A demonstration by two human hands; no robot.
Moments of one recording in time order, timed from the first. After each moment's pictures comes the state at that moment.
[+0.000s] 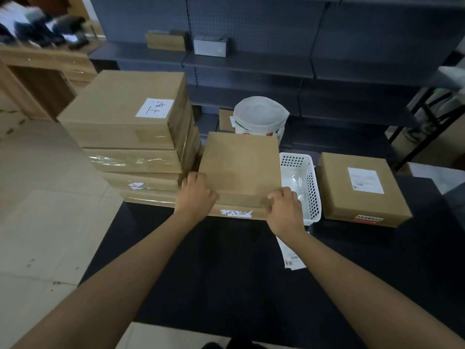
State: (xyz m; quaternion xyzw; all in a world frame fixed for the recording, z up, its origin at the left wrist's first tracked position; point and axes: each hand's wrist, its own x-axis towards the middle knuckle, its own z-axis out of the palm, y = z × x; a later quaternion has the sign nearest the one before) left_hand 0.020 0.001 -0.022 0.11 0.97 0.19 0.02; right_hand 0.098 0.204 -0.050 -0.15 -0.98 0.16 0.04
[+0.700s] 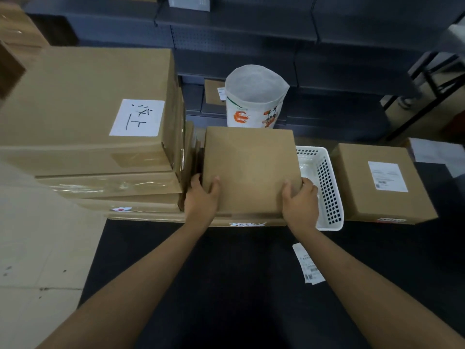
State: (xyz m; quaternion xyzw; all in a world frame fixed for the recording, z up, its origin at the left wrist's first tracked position) left_hand -0.075 0.012 -0.079 -0.08 0.88 0.45 0.12; right_hand 0.000 0.204 -0.088 -0.42 -0.85 0.29 0.10
